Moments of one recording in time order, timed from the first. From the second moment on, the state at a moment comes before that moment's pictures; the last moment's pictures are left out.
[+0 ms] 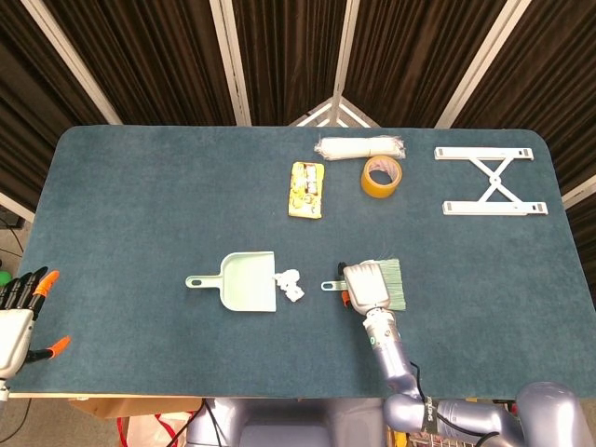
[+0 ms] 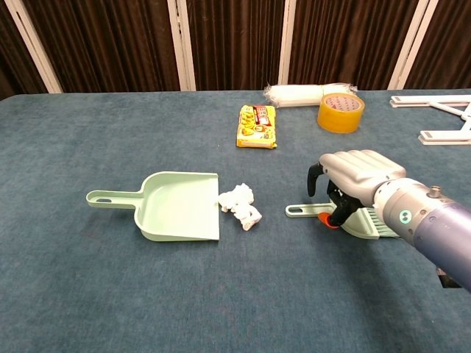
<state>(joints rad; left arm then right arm) -0.06 -1.09 0.00 -1.69 1.47 1.44 0.11 0.67 -1.82 0.20 -1.44 -0.87 1.15 -0.76</state>
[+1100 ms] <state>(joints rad) -0.07 -1.08 0.00 -1.71 1.45 1.42 0.12 0.65 -1.80 0.19 -1.47 -0.87 1.15 -0.71</state>
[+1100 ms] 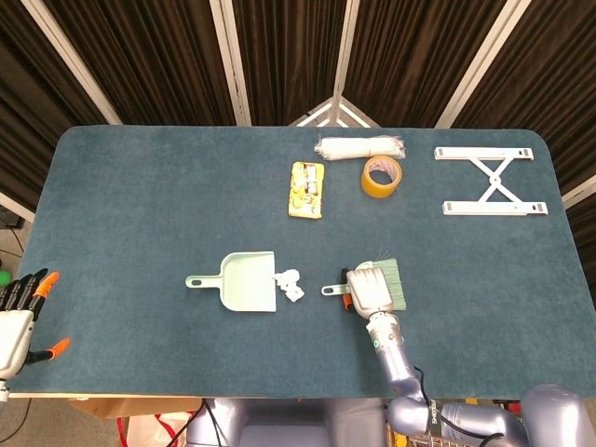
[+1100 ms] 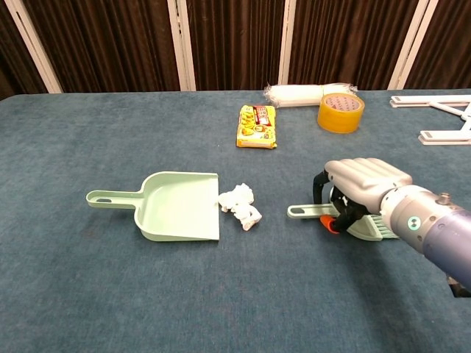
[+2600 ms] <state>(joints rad) -0.65 -1.39 -0.24 -1.93 0.72 1.18 0.97 0.71 -1.53 0.30 -1.79 -0.78 1.23 -0.74</state>
